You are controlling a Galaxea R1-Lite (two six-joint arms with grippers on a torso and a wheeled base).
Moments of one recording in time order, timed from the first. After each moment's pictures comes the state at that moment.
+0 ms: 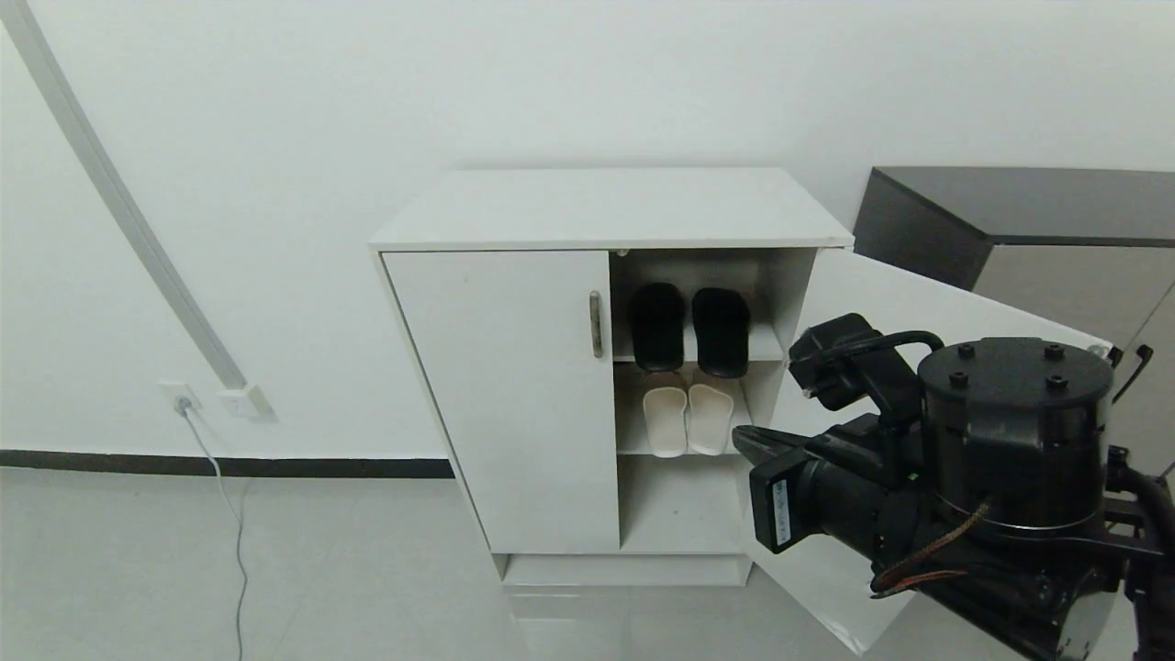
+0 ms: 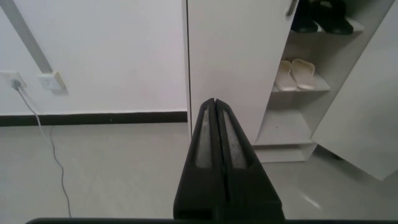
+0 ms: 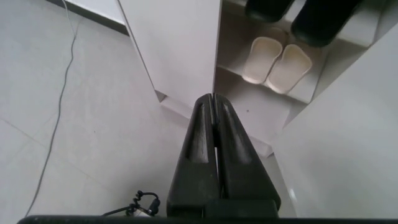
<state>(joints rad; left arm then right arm) 0.00 0.00 0.00 0.00 0.00 0.01 0.92 1.58 -0.77 -0.54 -0.41 0.11</state>
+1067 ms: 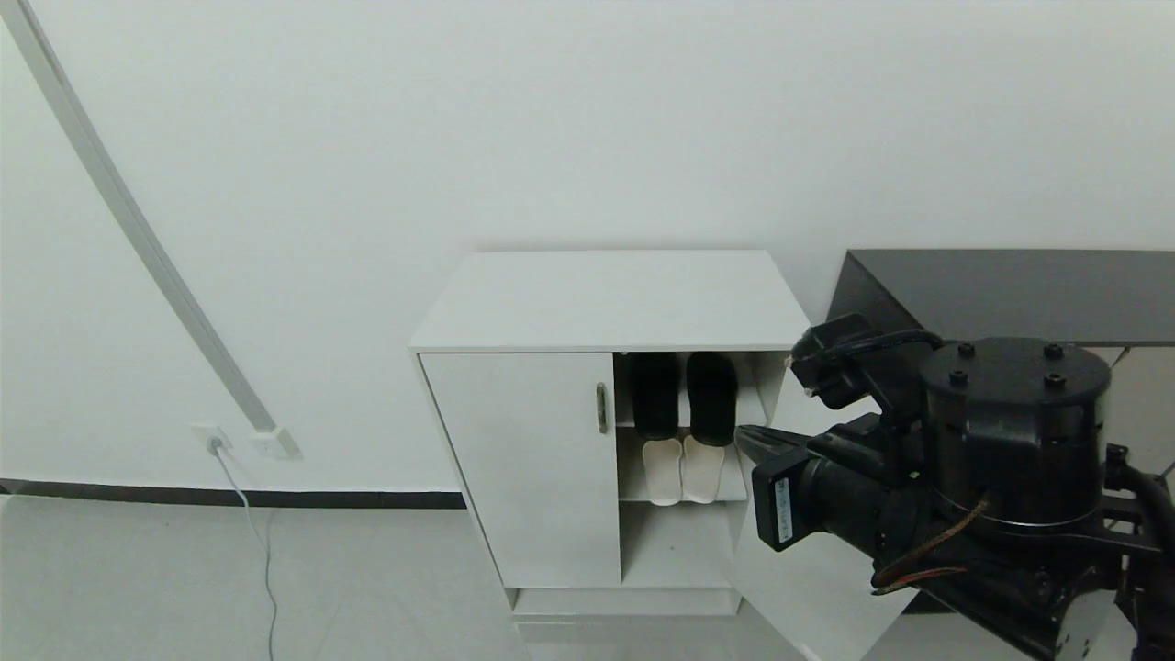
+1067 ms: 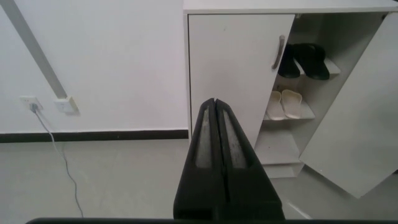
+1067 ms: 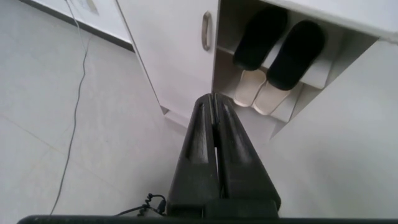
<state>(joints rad) 0.00 0.00 0.00 0.00 0.00 0.01 0.91 1.58 -0.77 -0.54 -0.41 0.11</state>
